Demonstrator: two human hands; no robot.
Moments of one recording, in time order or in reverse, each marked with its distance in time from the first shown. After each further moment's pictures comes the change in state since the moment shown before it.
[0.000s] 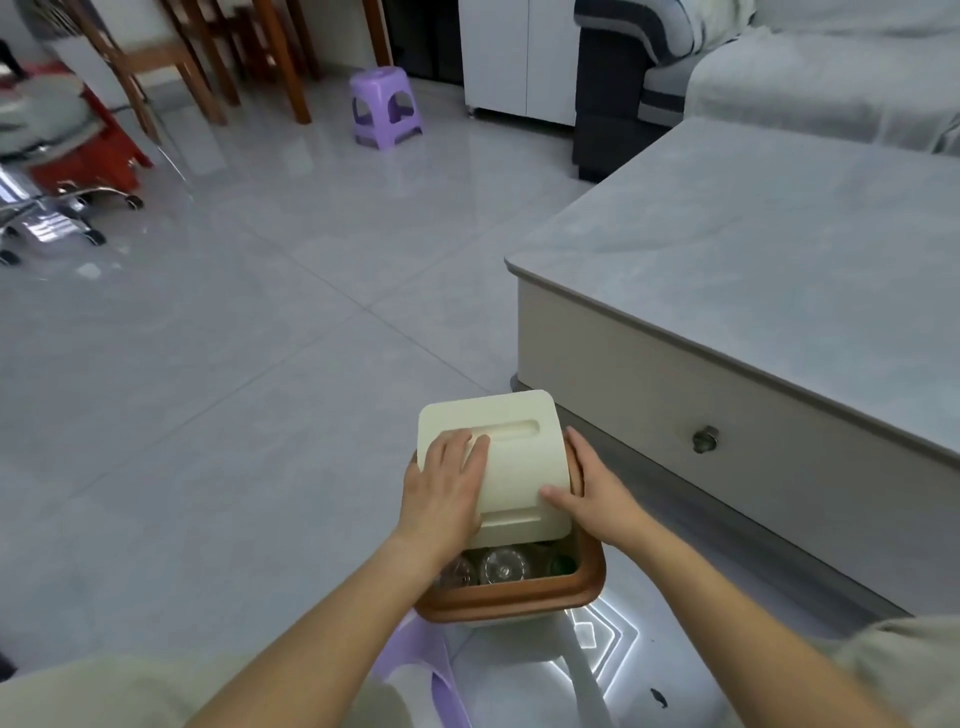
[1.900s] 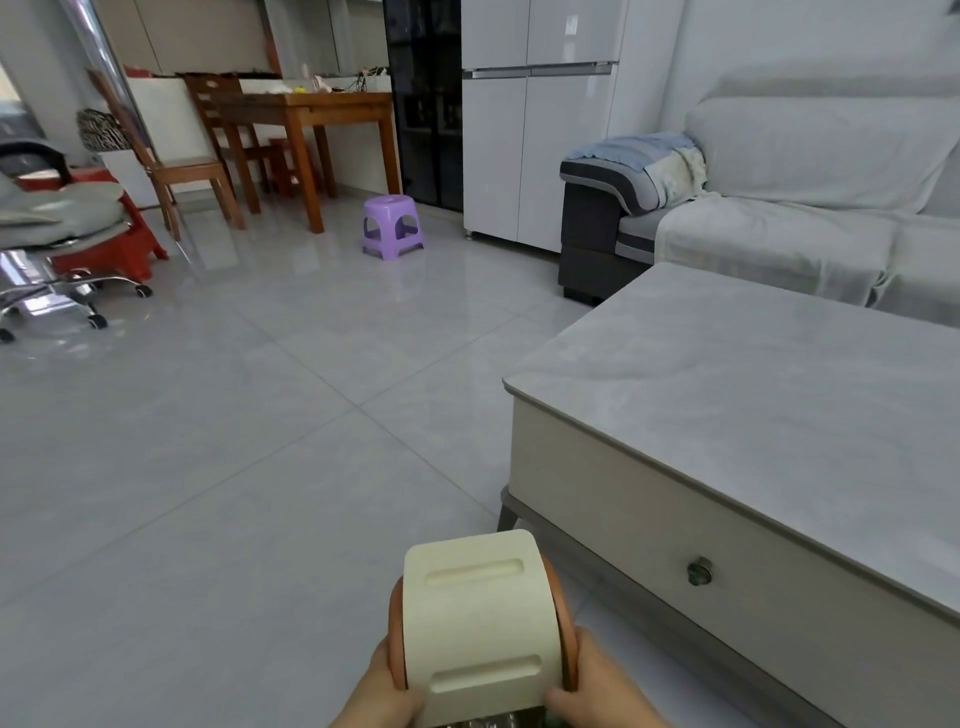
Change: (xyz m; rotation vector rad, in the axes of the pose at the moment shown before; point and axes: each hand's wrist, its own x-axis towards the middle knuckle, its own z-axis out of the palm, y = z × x) left_hand -0.024 -0.051 0.060 -1.210 -0.344 -0.686; right_hand -0.015 0.015 0.022 -0.230 -0.114 0.207
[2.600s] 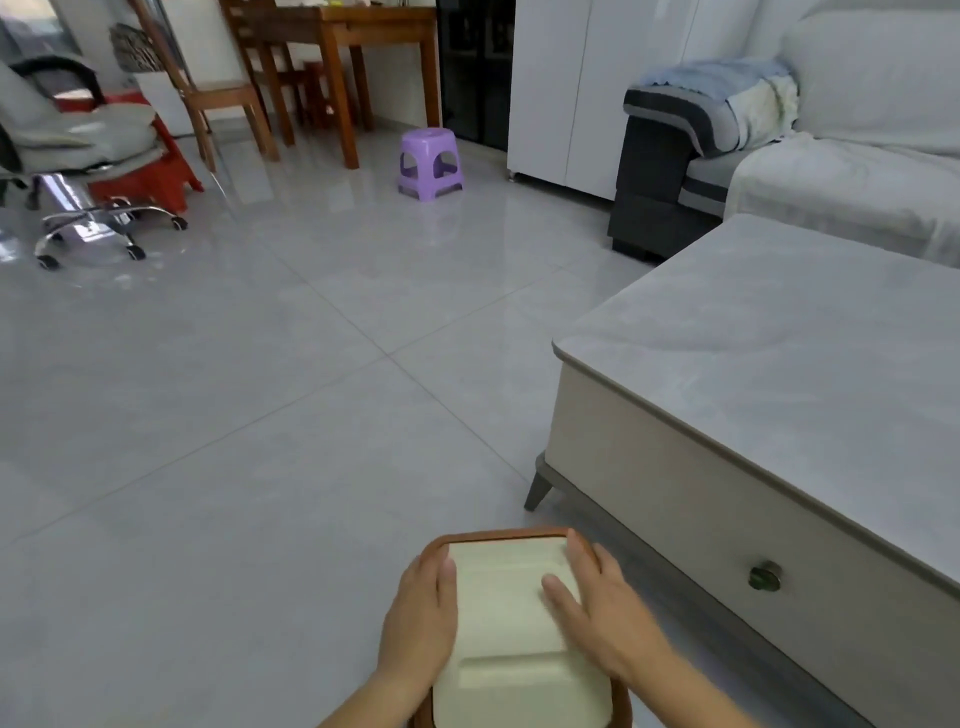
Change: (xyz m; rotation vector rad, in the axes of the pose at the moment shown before) left_hand 0.018 0.022 0.006 0.284 0.325 0.260; right_hand 0.049 -0.036 -0.013 -0.267 0.113 -0.143
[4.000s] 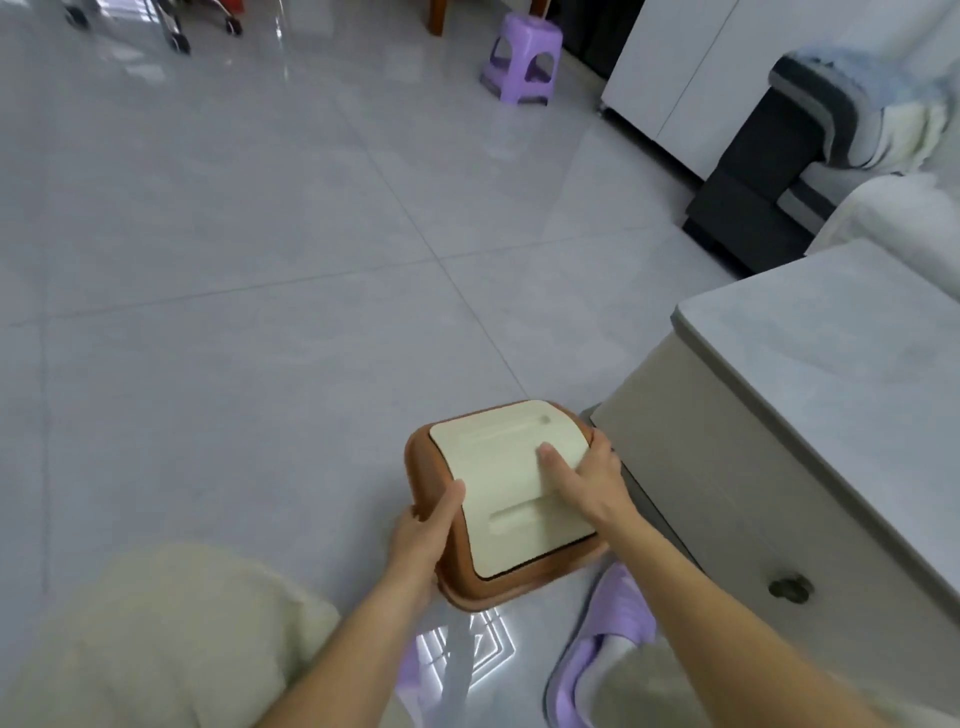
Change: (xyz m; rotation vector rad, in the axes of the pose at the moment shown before) left_hand -0.018 -0.032 -0.029 -1.022 0.052 -0.661; right_hand 0.066 -0.092 0.013 0.155 0.098 0.173
